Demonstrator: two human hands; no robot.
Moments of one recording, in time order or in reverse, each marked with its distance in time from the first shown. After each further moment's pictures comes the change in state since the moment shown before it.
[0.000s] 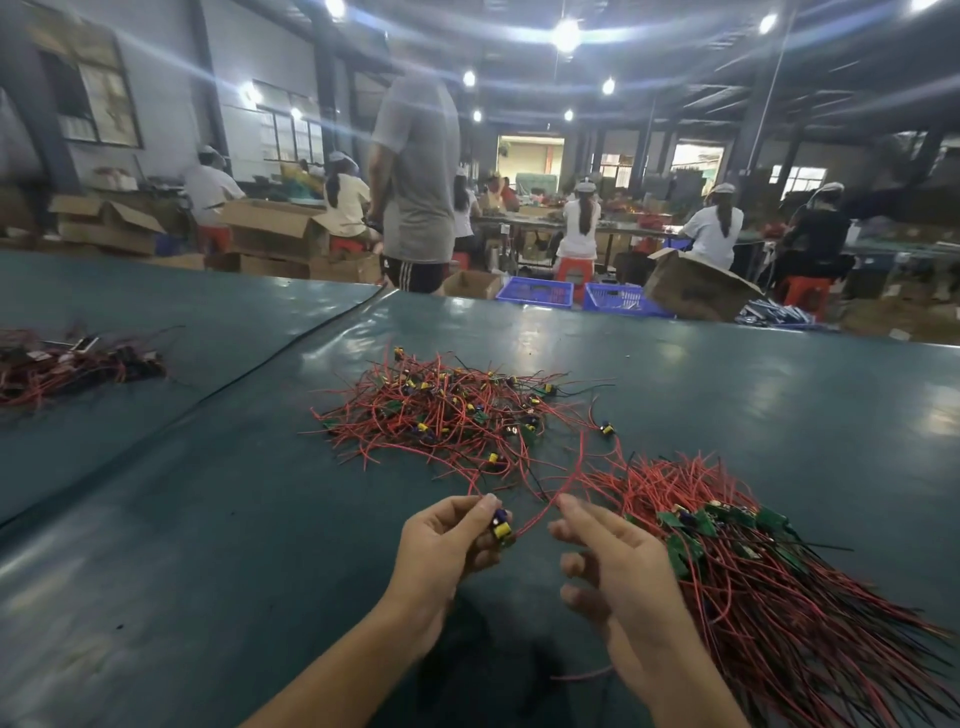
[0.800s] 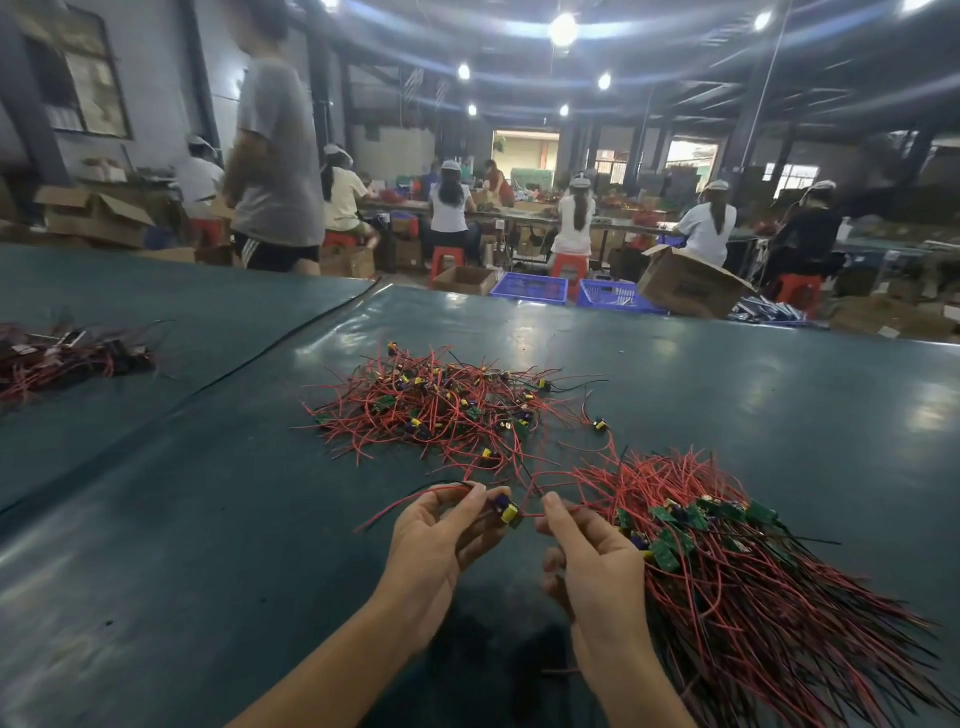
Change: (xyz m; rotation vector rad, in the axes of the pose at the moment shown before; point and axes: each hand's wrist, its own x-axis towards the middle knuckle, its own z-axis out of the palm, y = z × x) left_hand -0.001 0.005 0.008 -0.271 -0.004 -0.046; right_hand 0.013 0.024 0.010 0.011 0.183 -0.151
